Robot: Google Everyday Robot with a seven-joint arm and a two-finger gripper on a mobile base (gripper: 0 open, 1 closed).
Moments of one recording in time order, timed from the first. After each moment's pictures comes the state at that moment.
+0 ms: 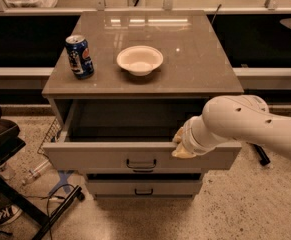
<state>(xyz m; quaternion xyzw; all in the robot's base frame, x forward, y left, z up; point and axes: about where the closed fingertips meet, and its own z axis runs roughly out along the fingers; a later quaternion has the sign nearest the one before) 0.516 -0.107 0.672 -0.67 0.71 0.00 0.23</state>
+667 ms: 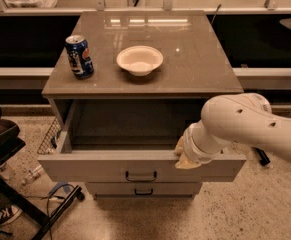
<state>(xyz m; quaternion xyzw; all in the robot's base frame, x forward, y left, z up) 0.476 -0.114 0.678 -0.71 0.68 0.01 0.18</state>
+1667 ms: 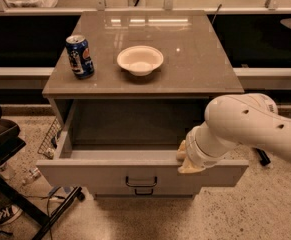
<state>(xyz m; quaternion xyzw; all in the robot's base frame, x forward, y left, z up) 0.454 -0.120 0.683 -0.74 0.65 0.02 0.16</state>
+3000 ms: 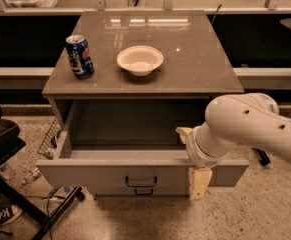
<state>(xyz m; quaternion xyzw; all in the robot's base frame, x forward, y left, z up) 0.453 -0.119 0.684 -0.74 0.65 0.01 0.16</state>
